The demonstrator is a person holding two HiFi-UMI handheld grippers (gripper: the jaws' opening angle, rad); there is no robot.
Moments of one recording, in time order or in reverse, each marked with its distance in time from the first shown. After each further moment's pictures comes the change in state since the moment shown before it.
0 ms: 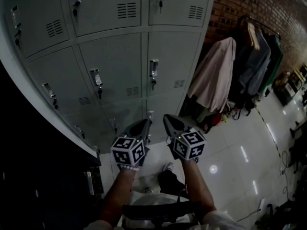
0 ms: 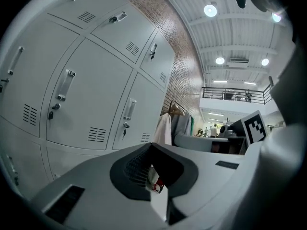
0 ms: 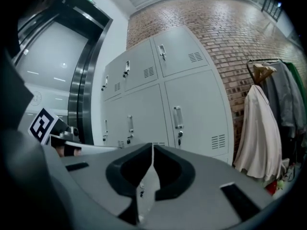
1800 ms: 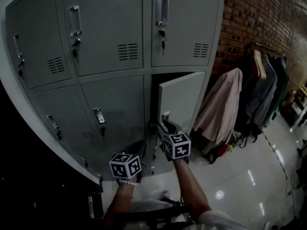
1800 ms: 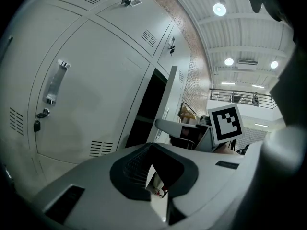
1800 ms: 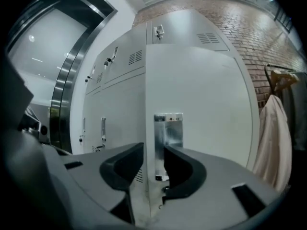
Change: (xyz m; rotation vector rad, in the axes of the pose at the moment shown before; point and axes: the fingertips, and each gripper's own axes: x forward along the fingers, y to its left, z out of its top) left arm 0.069 0.065 0.044 -0.063 0.005 0.054; right arm 0.151 -0.073 0.059 -0.108 0.005 -0.028
